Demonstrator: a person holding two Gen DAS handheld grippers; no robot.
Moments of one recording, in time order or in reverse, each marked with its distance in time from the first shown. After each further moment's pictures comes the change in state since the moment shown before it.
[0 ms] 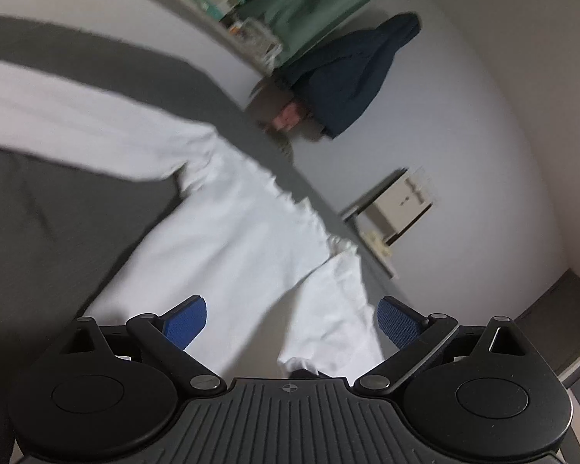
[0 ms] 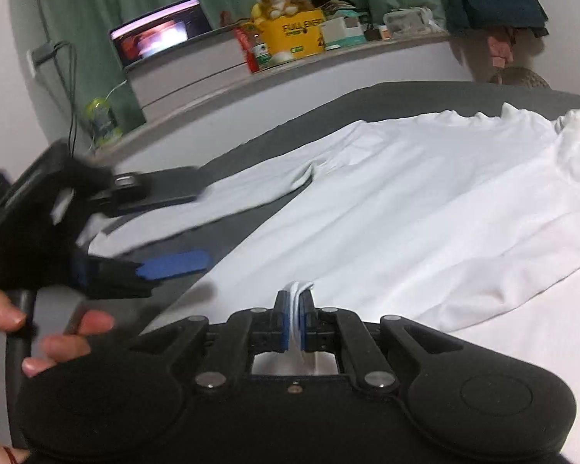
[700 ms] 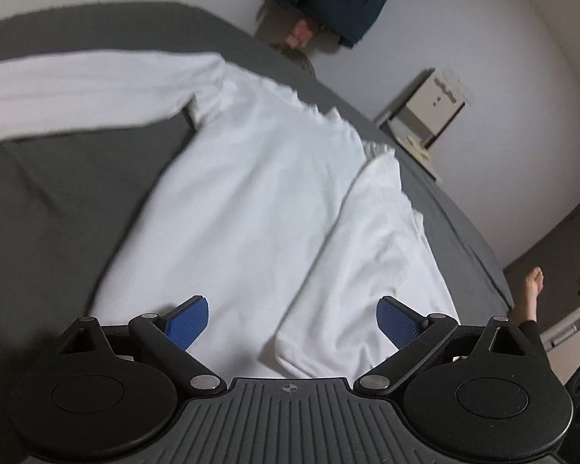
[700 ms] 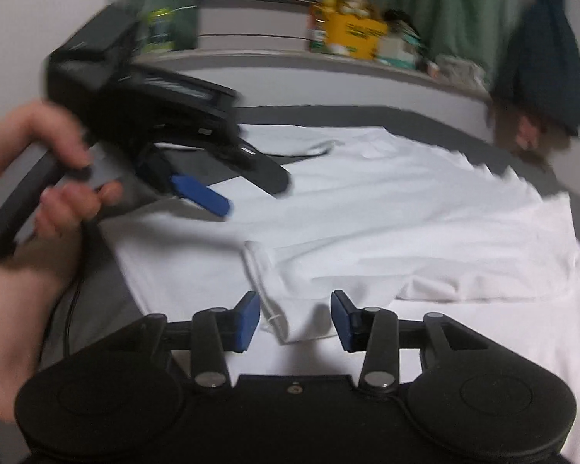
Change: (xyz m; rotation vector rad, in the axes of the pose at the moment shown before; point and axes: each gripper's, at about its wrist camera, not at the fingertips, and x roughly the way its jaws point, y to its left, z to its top) left arm 0.033 -0.009 0.000 0.170 0.283 0.142; right arm -0.045 0.017 -0.050 -0.414 0.056 -0.096
